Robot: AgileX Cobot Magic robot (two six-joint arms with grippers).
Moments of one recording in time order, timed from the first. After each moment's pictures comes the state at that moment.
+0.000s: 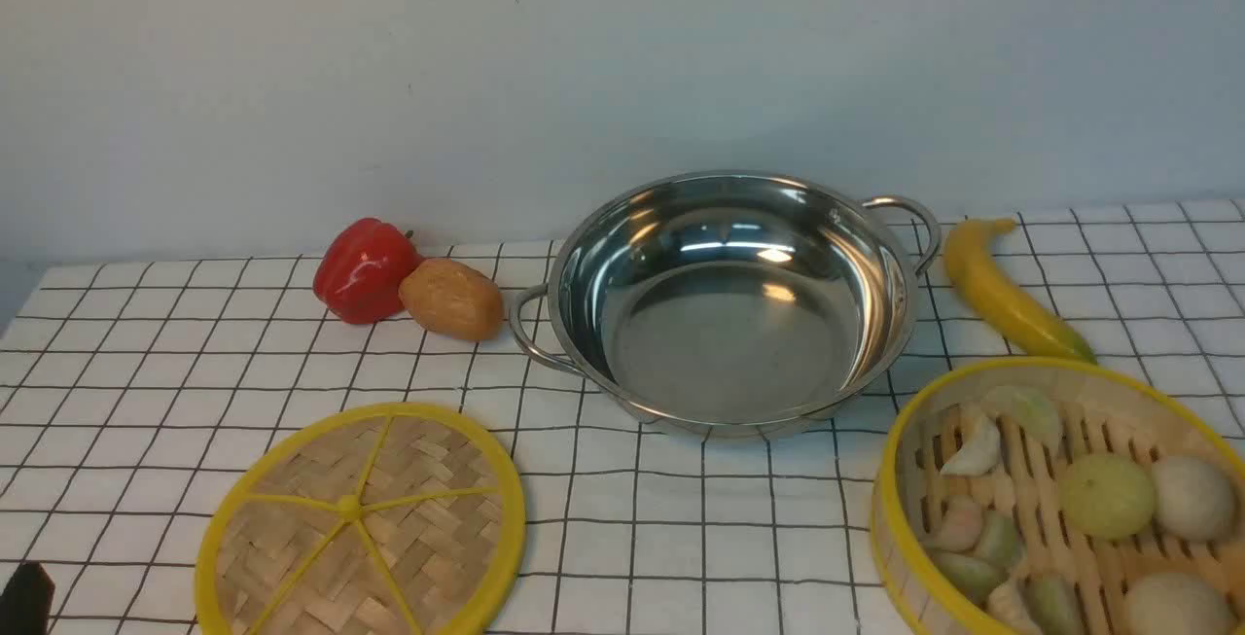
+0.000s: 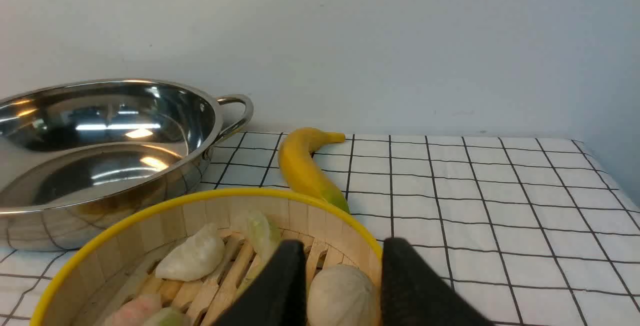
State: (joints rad) right arm 0.01 0.00 -0.06 0.00 0.37 0.10; left arm 0.06 0.00 0.01 -0.04 0.11 0.10
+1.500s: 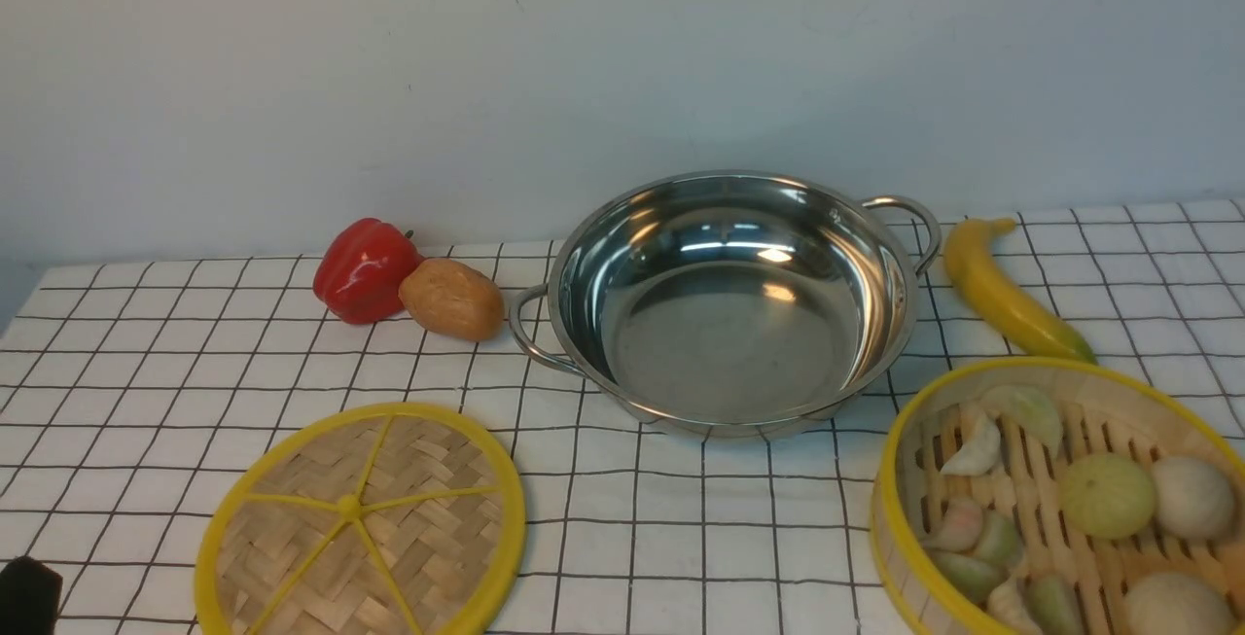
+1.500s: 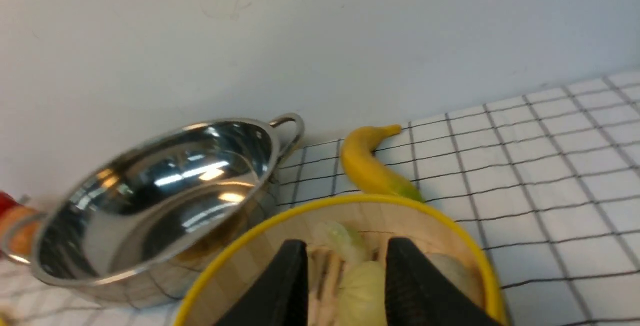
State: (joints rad) right arm 0.01 0.00 -0.06 0.31 0.37 0.22; left arm 0.06 0.00 0.01 -0.24 0.11 -0.21
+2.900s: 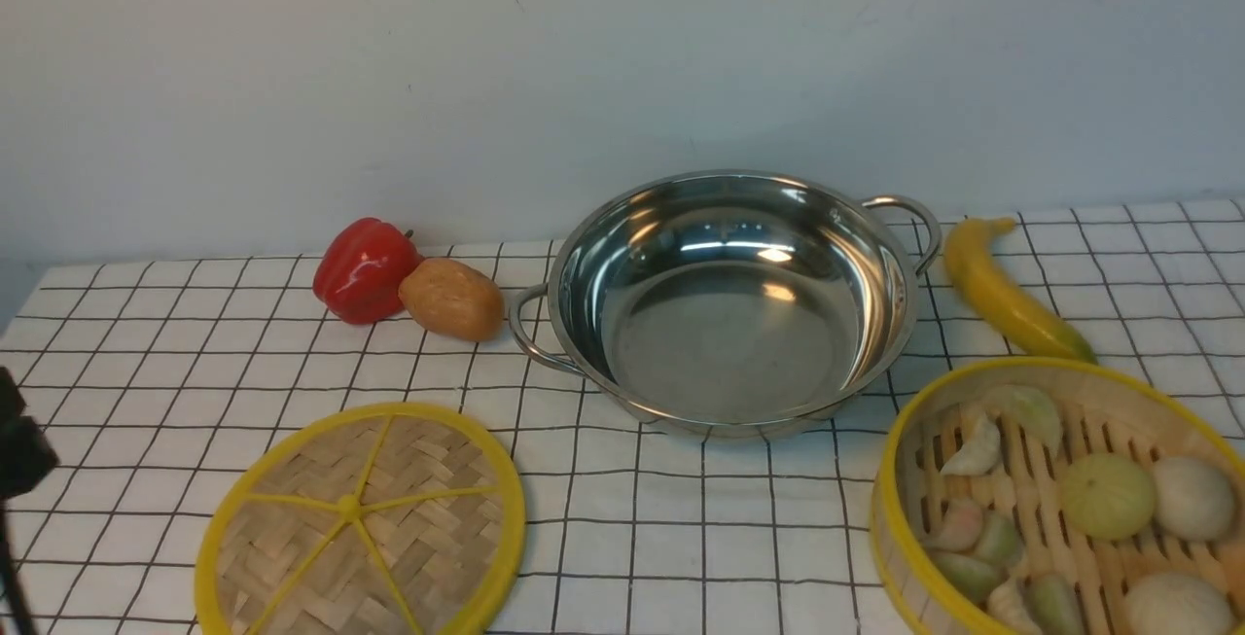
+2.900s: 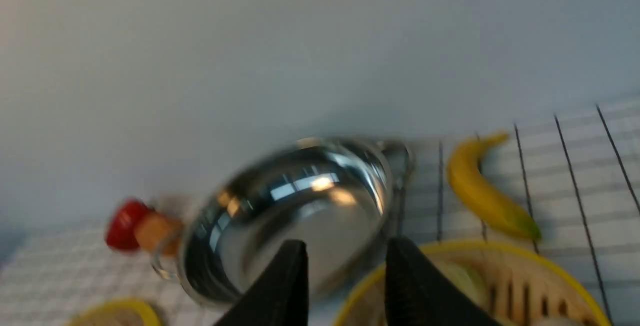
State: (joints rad) right arm 0.01 0.59 -0.73 0.37 0.78 0.13; left arm 0.06 0.69 -0.59 0.08 0.53 -0.24
